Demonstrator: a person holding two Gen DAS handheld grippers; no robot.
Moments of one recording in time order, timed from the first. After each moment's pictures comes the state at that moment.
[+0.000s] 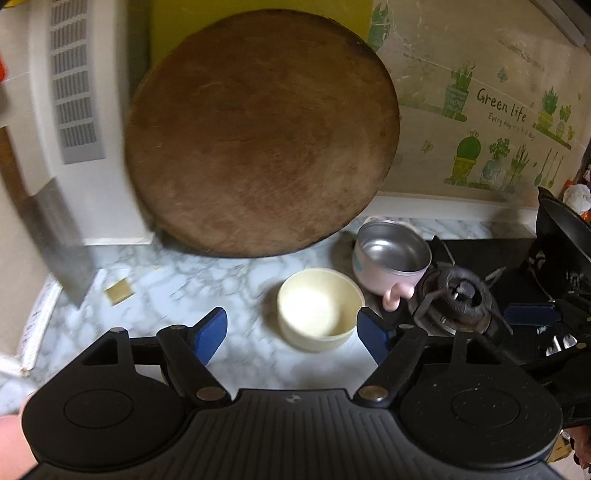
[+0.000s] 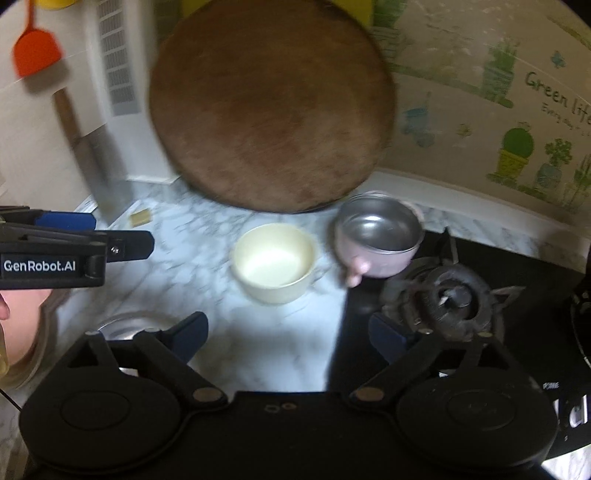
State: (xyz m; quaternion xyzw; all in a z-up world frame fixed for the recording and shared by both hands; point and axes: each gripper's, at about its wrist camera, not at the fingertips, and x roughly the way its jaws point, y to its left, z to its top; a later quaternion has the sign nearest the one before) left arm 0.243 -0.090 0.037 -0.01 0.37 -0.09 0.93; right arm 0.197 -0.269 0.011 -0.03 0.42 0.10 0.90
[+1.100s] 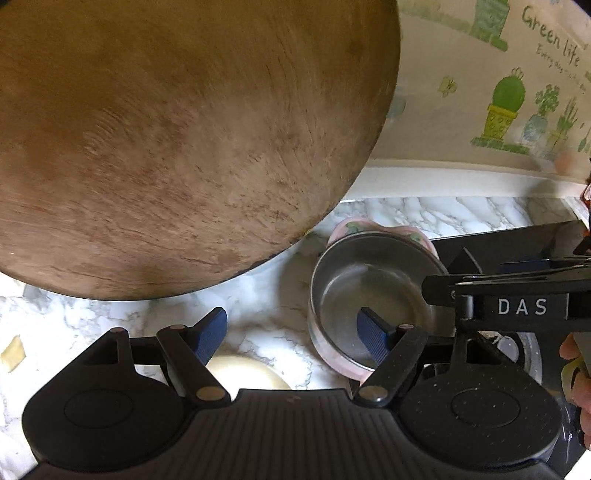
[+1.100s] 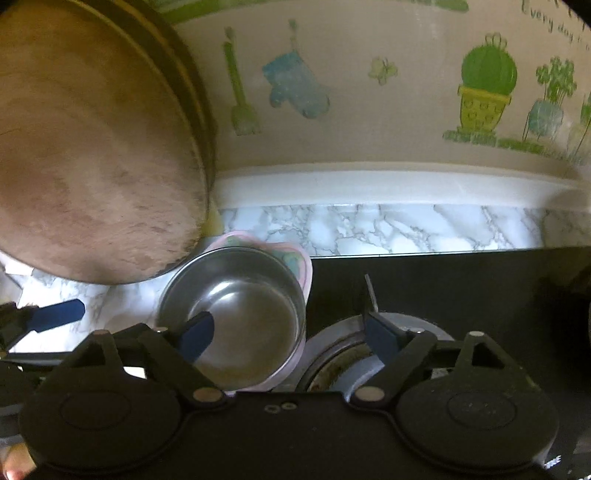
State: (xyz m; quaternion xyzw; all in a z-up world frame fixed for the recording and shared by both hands) left arm 0.433 -0.216 -0.042 0.03 0.45 -0.09 0.89; right arm 0.401 -0.388 -0.059 0.07 0.49 0.02 0.87
